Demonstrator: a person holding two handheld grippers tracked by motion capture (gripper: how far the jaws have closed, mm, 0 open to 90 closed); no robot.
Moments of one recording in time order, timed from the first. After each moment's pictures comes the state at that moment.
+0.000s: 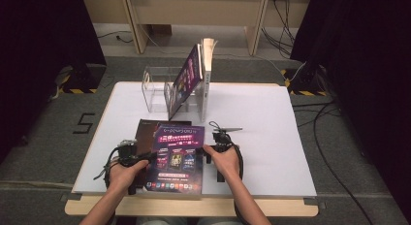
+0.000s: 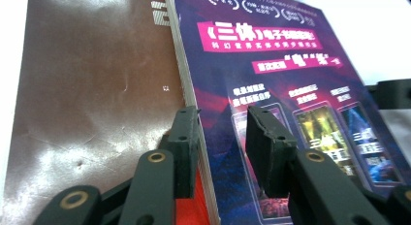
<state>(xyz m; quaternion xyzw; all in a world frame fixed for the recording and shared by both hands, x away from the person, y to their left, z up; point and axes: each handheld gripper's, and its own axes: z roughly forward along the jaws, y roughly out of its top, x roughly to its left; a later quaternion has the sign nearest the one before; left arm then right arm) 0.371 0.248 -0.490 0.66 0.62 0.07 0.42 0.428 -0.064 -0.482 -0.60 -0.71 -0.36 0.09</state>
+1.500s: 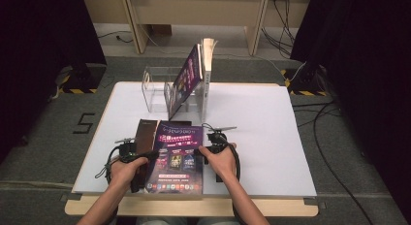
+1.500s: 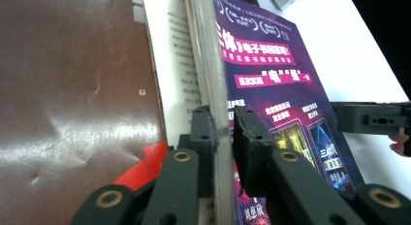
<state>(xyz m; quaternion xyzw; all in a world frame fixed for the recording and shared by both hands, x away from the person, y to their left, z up) 0.377 0.246 -0.491 0.63 0.62 0.03 0.45 0.426 -0.053 -0.478 -0.58 -0.74 -0.34 0.05</state>
